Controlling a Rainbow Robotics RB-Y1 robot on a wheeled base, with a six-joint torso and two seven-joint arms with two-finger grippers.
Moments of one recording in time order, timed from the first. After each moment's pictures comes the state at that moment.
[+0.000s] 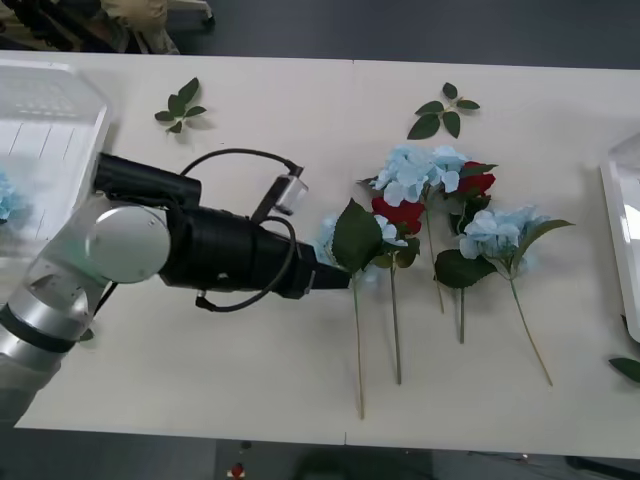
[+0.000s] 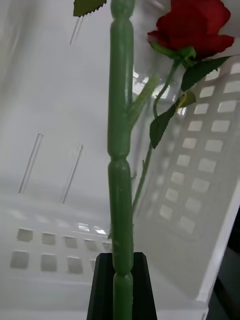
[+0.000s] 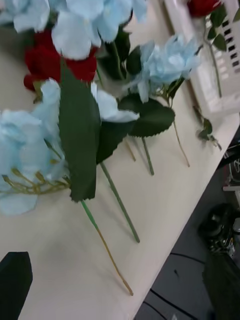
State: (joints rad) right arm 0.17 -0.87 -0.52 -1.66 -0.77 1.13 2.14; left arm -0.37 0.50 -0.40 -1.84 1.18 1.14 -1.58
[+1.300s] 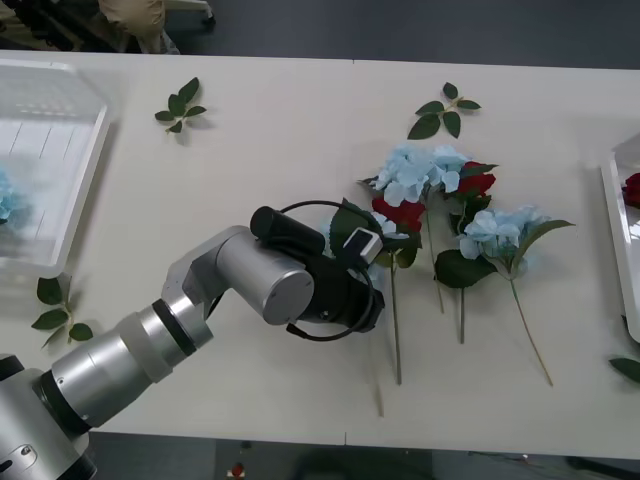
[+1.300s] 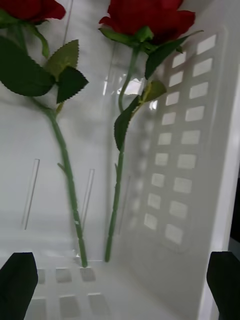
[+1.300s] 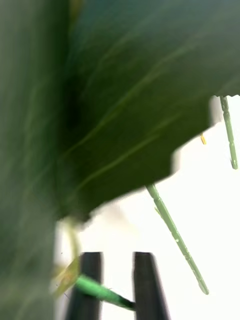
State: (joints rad) right arm 0.12 -0.90 -0.45 -1.46 -0.80 0.94 2.09; left arm -0.58 0.29 -0.77 -1.41 0.83 0.93 -1.46
